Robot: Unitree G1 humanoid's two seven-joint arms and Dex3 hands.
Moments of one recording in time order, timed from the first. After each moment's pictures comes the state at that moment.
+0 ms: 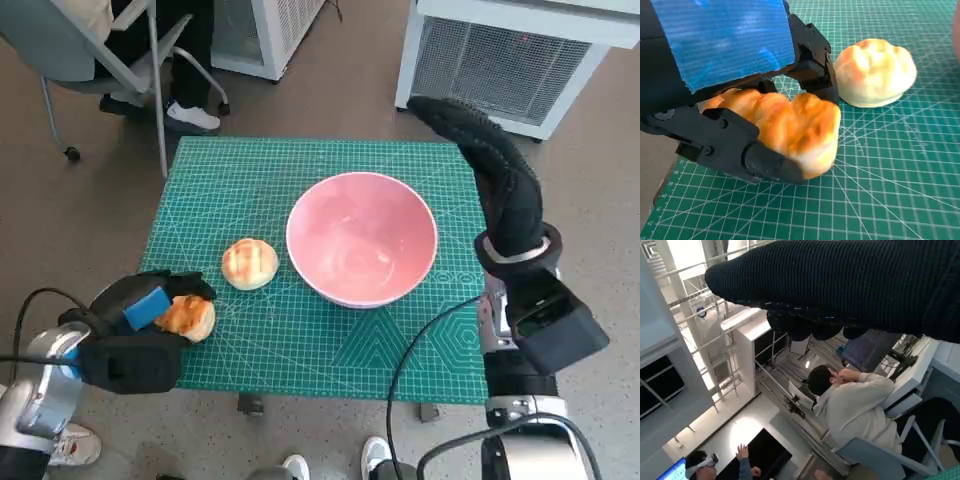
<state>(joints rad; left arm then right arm) -0.16 0.82 -0.09 0.14 0.38 -0.17 -0.46 -0.77 -0.18 -0.08 0.66 0.16 -0.98 0.38</state>
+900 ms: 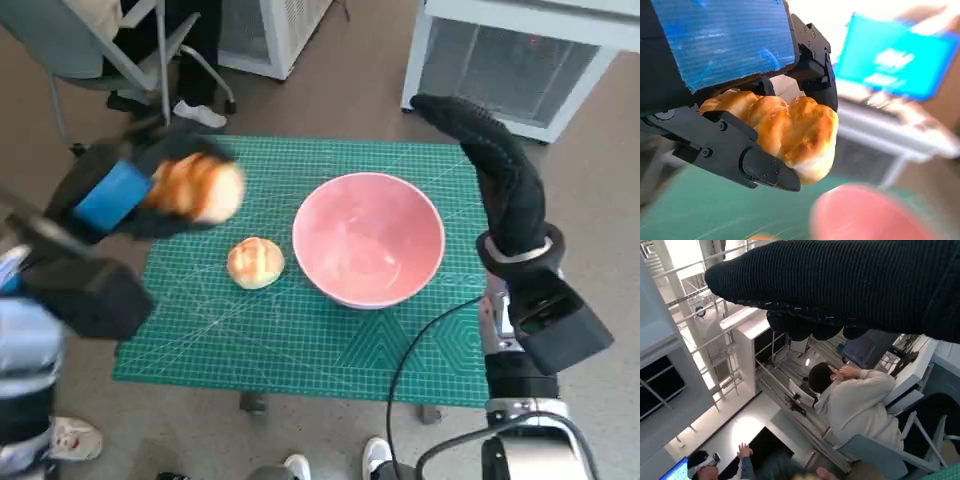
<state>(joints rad) -0.66 0.63 -0.04 -0.03 0.26 -0.09 -0.43 -0.76 -0.18 -0.08 0.63 0.16 -0.96 0.38</state>
